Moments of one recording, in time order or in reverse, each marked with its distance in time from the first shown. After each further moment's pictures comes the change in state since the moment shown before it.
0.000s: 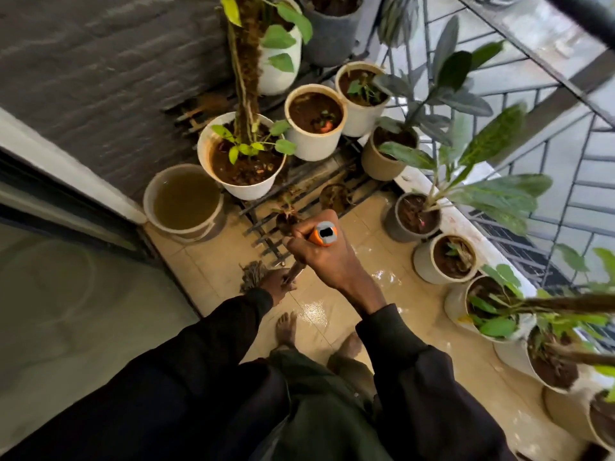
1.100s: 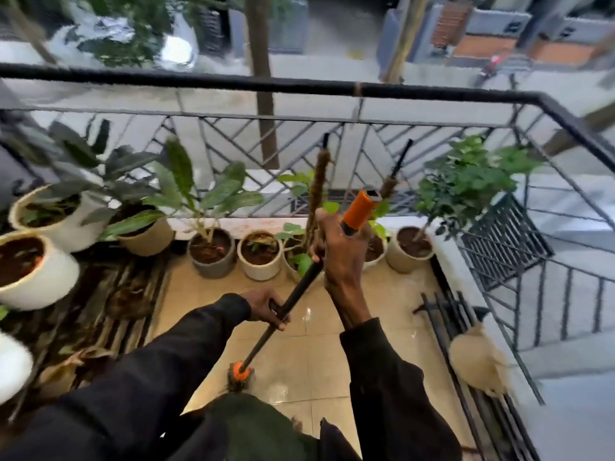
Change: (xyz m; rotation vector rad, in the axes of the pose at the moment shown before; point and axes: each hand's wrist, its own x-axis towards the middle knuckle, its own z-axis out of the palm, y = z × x) left_hand -0.136 0.372 0.343 0.845 -0.890 0.625; right_hand -0.465 -0.071 -0.234 0.202 1.672 -0.101
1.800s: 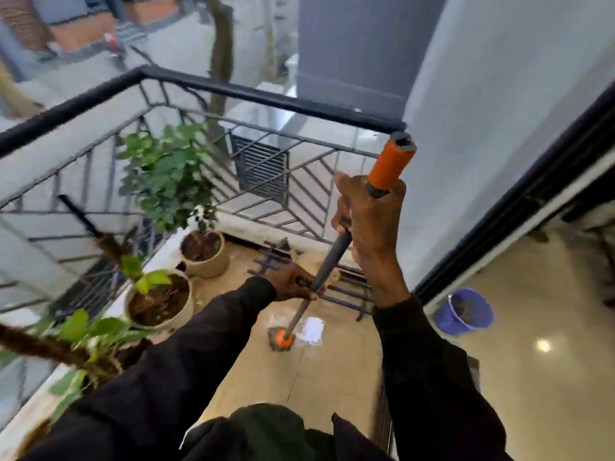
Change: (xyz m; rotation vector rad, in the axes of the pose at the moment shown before) left_hand 0.244 0.398 0.206 0.603 -0.665 0.699; right_hand -0.027 -0.163 -0.342 -0.134 1.062 -0.366
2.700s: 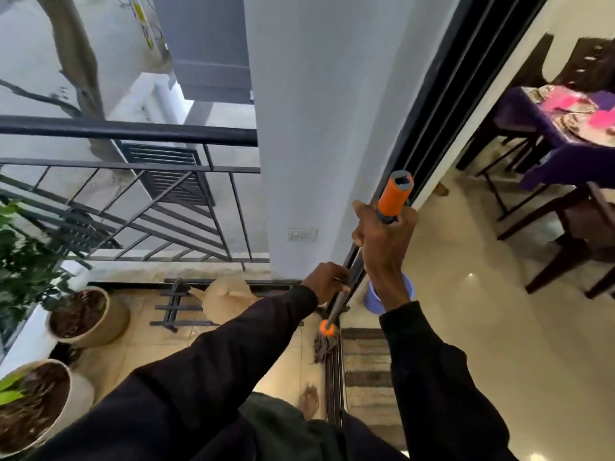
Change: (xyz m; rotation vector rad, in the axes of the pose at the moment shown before) left_hand 0.331 0.260 0.132 0.040 -0.020 0.217; right_hand 0.192 0.007 -0.300 -0.289 0.462 -0.163
